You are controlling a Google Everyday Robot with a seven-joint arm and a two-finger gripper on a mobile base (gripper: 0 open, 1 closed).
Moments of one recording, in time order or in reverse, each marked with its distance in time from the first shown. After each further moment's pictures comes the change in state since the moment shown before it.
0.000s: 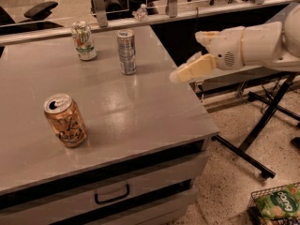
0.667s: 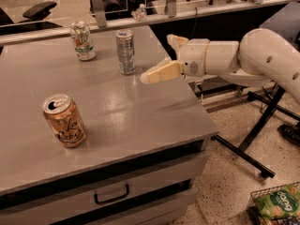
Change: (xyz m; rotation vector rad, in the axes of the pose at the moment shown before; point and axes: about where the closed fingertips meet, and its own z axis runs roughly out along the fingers) arm -0.014 0.009 0.079 -0.044 -0.203 -0.008
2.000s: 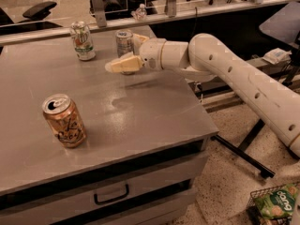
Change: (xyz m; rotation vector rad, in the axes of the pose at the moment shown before) arm 0.001 -0.020 0.126 -0.044 -0.103 -0.010
